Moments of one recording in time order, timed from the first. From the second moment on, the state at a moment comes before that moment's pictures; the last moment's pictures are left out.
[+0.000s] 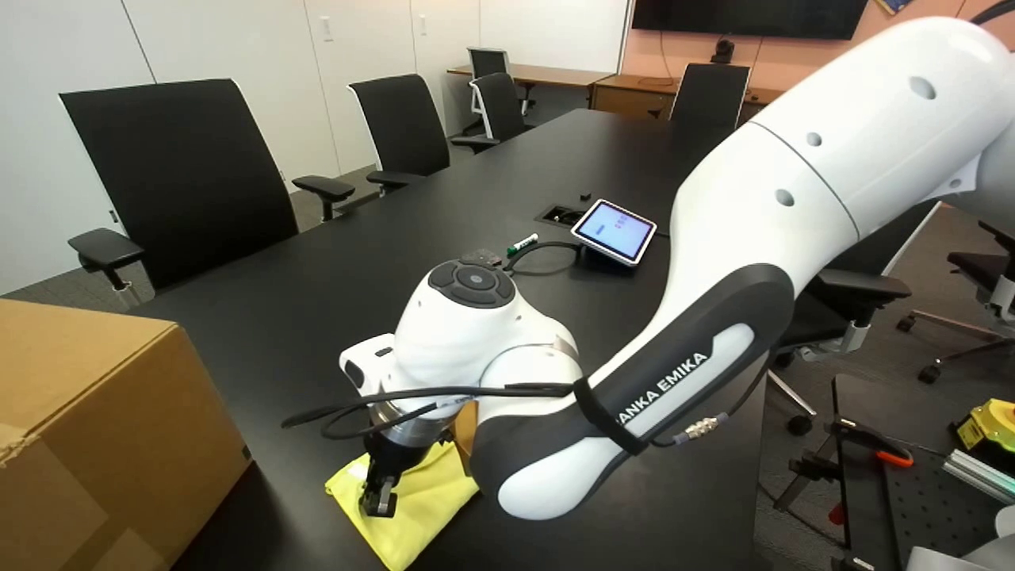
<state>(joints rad) 0.32 0.98 0.16 -1.42 -0.22 2.81 -0.13</state>
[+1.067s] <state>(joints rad) 0.39 1.00 0.02 -1.40 -0.22 2.78 -0.04</state>
